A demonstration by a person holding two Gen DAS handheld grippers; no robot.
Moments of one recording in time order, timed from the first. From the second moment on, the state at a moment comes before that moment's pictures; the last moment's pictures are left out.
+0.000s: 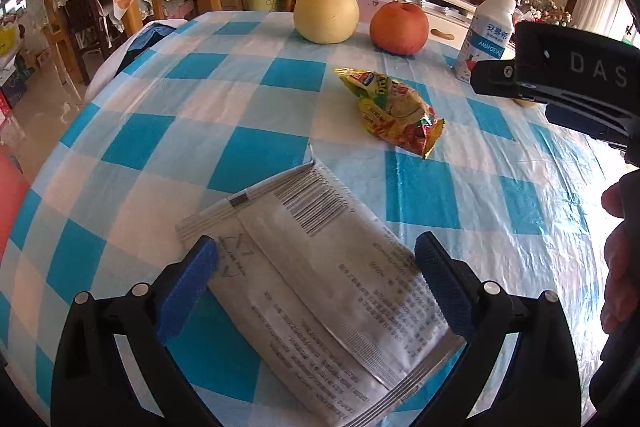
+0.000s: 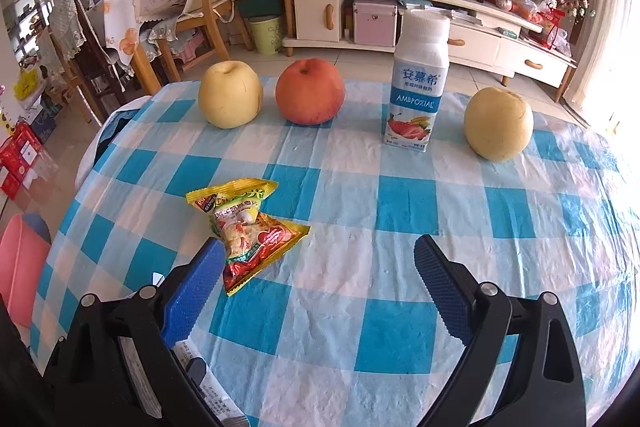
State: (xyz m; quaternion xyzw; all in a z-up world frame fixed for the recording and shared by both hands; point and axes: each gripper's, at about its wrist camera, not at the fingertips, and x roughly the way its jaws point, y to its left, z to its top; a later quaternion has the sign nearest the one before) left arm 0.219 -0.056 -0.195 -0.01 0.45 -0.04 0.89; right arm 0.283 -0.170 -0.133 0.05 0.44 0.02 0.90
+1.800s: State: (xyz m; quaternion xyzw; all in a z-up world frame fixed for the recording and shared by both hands) left arm 0.220 -0.055 -0.201 0.01 0.47 -0.05 0.88; right arm 0.267 -0.164 -0.152 -0.03 0.48 0.09 0.87
